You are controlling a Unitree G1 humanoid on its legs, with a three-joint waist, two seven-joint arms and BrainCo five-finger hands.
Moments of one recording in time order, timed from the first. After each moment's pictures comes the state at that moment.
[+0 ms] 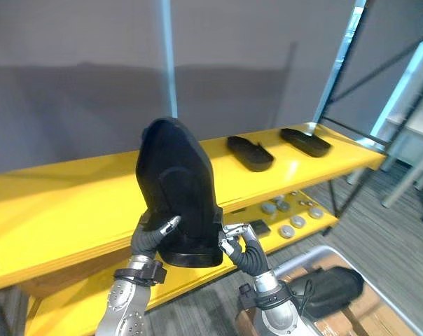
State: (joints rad) left arm 0.04 0.31 -0.01 -0.20 -0.54 -0.12 -0.04; right arm -0.03 -0.11 0.53 0.02 -0.32 -0.45 -0.36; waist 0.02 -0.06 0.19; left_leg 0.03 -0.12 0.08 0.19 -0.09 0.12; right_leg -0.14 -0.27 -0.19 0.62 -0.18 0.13
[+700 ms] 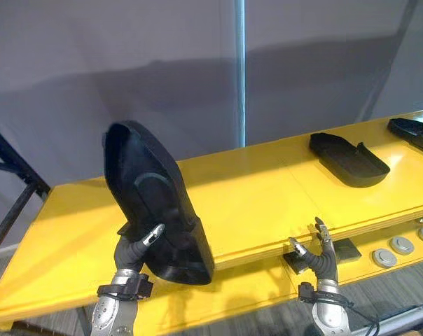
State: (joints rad) left arm 0.13 0.21 0.07 -0.21 -0.73 -0.13 -0.20; right arm 0.11 -0.13 0.07 0.13 -0.16 -0.37 -0.41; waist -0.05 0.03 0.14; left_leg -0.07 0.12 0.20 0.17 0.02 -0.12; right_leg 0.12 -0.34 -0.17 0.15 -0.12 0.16
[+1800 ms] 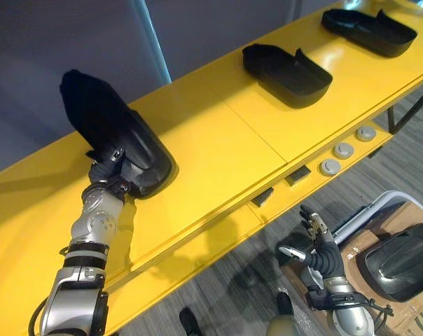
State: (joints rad) left arm -0.77 0.56 0.05 0.54 -0.89 0.11 0.34; right arm 0.21 -0.26 0.07 -0.27 0.05 -0.24 -0.09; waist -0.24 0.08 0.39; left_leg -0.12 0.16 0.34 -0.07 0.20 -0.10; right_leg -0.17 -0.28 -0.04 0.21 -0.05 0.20
